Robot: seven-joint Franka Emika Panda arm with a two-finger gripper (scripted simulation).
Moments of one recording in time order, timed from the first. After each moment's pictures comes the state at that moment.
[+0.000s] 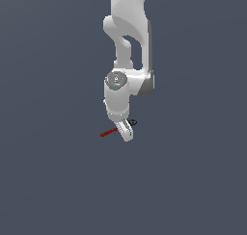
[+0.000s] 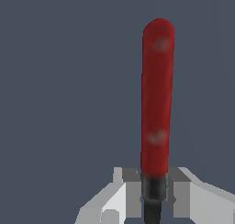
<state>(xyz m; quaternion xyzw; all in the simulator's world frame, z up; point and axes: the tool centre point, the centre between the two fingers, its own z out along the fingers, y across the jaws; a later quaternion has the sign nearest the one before) -0.014 -0.022 0.082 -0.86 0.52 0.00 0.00</state>
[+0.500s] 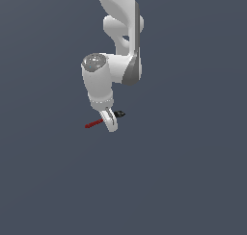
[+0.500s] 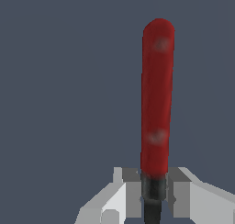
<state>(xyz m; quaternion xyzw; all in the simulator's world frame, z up) -0.029 -0.083 0.133 -0.86 0.52 0.00 0.00</state>
